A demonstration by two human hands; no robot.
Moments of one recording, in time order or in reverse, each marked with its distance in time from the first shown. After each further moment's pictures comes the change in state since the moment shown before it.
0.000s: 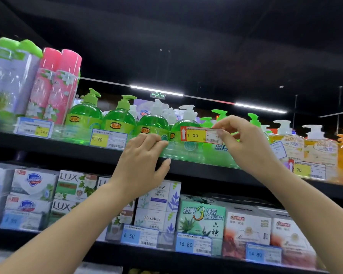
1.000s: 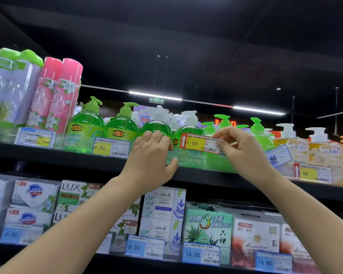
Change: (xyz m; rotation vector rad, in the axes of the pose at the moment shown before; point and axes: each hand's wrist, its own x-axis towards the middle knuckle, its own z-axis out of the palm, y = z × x) left_hand 0.028 0.000 -0.005 -0.033 -0.091 -0.054; right_hand 0.000 0.011 0.019 0.135 -0.037 0.100
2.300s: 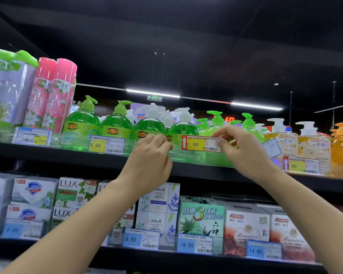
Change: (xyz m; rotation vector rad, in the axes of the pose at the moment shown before) left_hand -0.008 0.014 -0.003 -0.015 -0.051 0.088; right_hand -0.009 0.007 -0.019 -0.162 -0.024 -0.063
